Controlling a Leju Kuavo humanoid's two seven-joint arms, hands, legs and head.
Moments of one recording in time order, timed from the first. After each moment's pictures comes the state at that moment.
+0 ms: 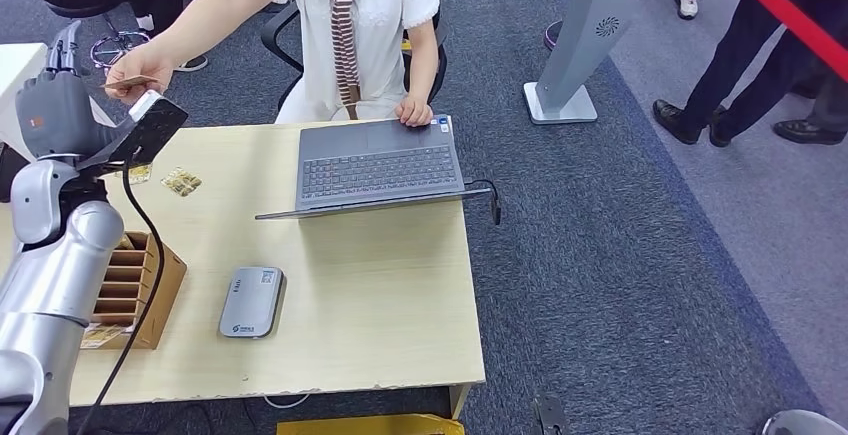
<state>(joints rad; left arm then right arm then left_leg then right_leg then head) -0.85 0.22 -0.28 -0.82 -0.93 0.45 -0.07 -0.16 0.14 -0.99 -0.22 0.79 -0.20 -0.10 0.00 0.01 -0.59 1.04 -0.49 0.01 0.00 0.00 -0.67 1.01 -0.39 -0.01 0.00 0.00</state>
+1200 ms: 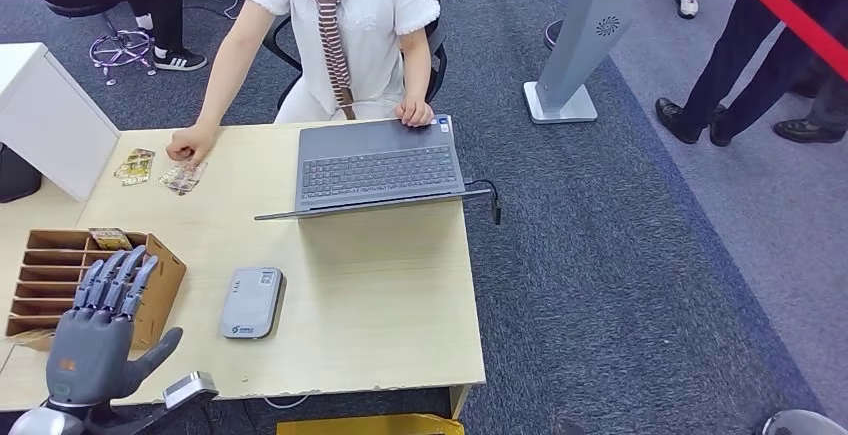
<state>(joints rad) 0.10 0.43 -0.24 -1.56 -1.03 0.49 -0.17 -0.09 0.13 -1.05 -0.22 0.68 -0.19 -0.15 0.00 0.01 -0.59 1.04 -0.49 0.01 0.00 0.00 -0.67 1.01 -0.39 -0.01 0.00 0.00</state>
